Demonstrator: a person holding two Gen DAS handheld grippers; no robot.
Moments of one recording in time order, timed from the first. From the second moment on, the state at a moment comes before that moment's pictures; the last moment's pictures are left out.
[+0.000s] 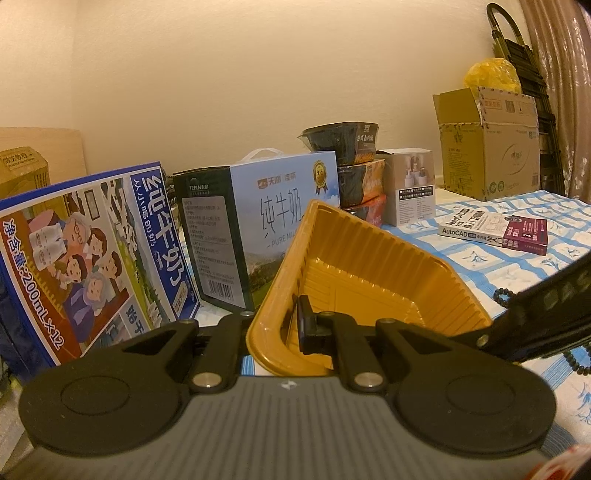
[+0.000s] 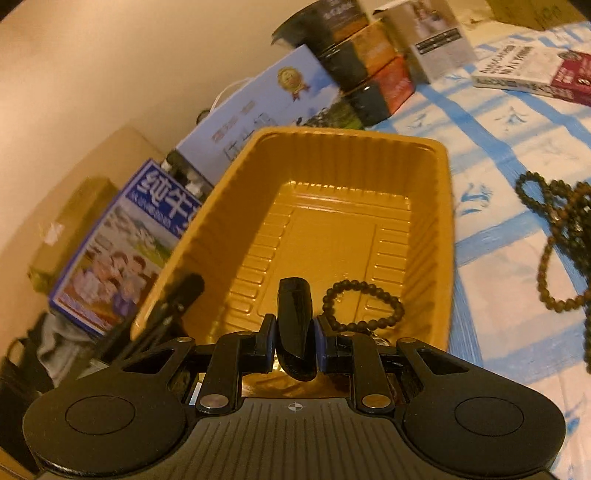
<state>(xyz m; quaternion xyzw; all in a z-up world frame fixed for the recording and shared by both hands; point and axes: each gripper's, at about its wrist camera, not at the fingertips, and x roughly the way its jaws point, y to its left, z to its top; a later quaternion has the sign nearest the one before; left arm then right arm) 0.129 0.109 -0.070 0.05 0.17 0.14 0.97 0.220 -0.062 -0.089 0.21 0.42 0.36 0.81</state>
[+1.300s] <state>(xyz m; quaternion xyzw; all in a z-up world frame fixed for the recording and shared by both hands) 0.130 0.112 -0.071 0.05 0.18 0.14 0.97 0.222 -0.180 -0.098 0.01 0.35 0.21 0.91</state>
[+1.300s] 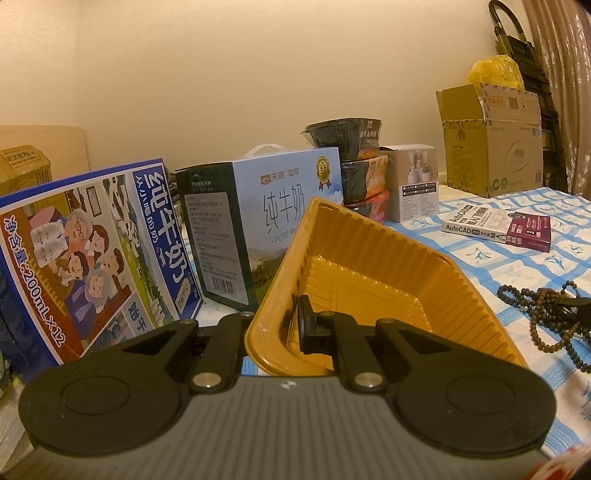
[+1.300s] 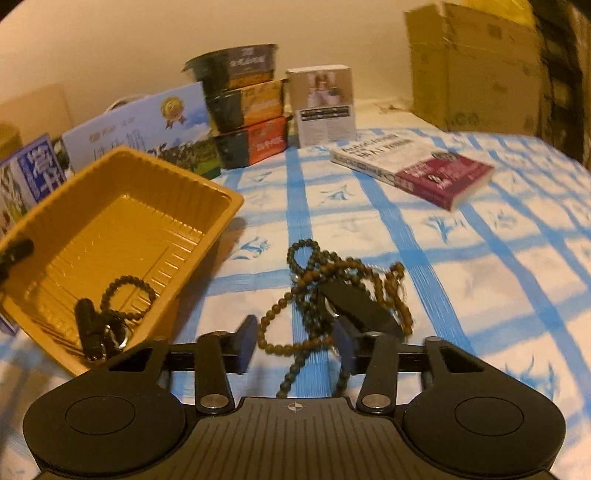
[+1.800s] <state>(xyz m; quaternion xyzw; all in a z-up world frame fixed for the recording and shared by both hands) 0.140 0.111 -0.075 0.05 0.17 0.15 0.97 0.250 -0.153 -0.107 -0.06 0.33 0.24 0.91</state>
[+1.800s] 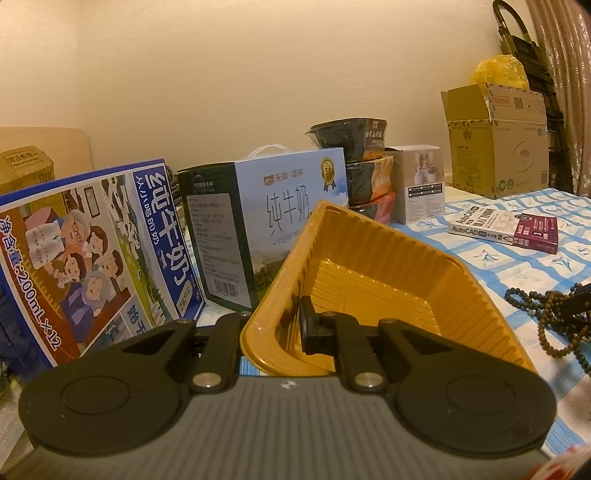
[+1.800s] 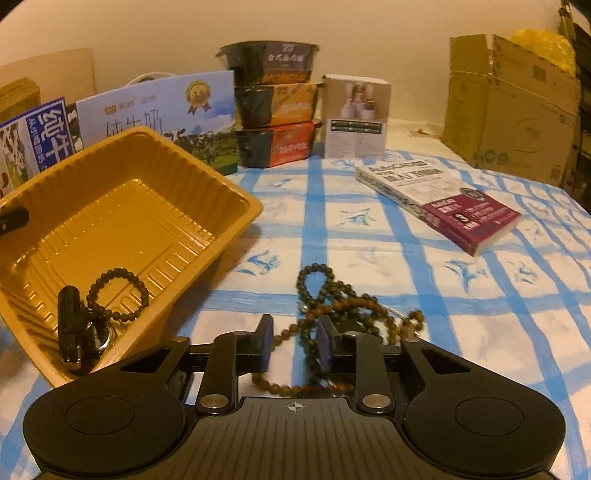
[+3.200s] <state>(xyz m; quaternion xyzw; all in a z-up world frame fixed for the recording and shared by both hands) 0.154 0.110 -0.080 0.05 0.17 0.15 0.97 0.264 -0.117 -0.084 0.03 0.32 0.33 0.89</state>
